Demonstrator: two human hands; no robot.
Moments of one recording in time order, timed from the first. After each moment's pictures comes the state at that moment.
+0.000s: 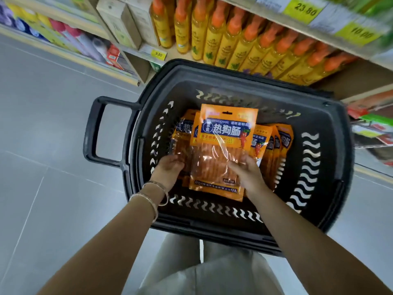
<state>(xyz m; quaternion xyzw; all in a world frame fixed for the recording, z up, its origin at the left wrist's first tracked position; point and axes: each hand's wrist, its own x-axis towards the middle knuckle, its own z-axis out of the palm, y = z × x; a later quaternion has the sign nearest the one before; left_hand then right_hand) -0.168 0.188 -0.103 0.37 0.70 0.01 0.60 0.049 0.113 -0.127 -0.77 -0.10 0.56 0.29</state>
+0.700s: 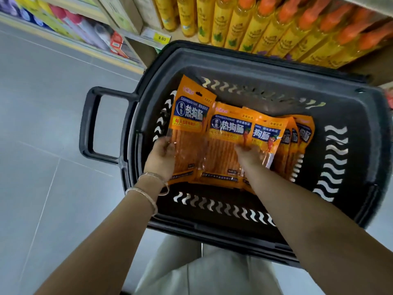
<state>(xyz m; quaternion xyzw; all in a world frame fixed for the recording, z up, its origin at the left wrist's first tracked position) -0.175 0.203 -0.118 0.41 0.74 0.11 0.52 0.048 0.157 -0.210 -0.86 -0.08 0.49 0.11</state>
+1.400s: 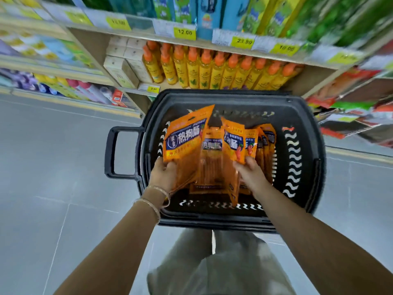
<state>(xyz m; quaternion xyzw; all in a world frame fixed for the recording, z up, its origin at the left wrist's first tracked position) -0.165 0.194 -0.023 0.47 0.70 0.13 0.51 0.049 0.095 -0.072 -0.76 -0.12 0.53 0.35</state>
